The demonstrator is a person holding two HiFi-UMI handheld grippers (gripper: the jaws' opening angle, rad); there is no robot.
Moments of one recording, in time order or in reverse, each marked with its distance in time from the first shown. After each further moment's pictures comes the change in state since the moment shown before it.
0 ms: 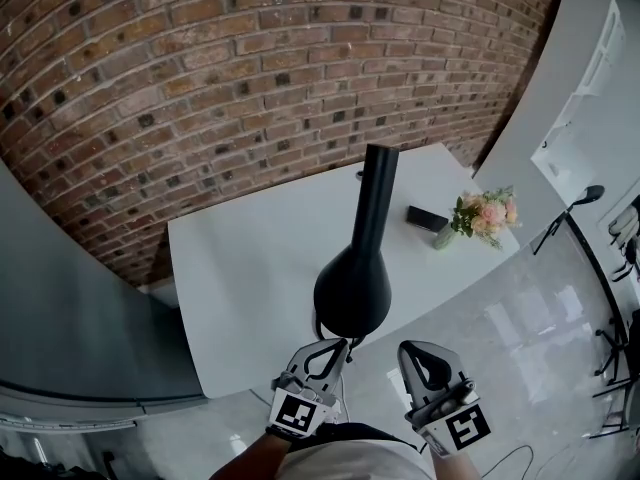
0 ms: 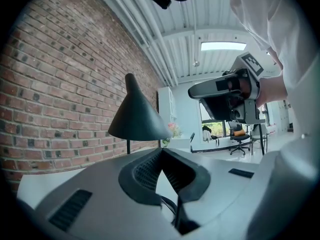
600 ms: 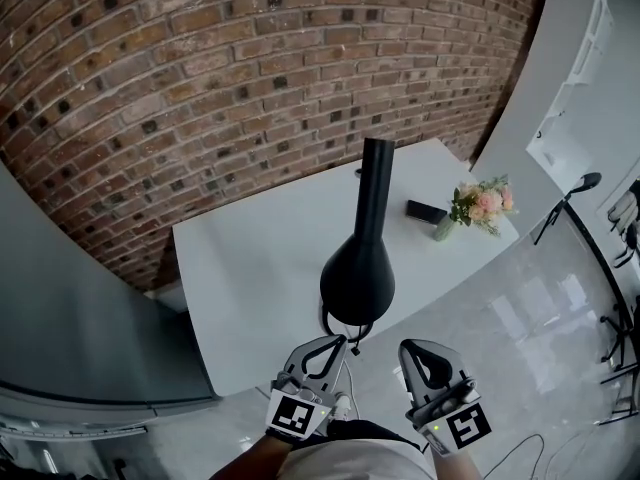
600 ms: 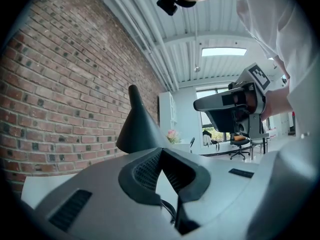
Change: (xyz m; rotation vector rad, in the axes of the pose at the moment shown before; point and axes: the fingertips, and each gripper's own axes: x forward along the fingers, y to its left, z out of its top) left arm -0.031 0.005 0.035 -0.009 -0.056 0.004; right arm -0.013 0.026 0.009 0.006 -0.011 -0.033
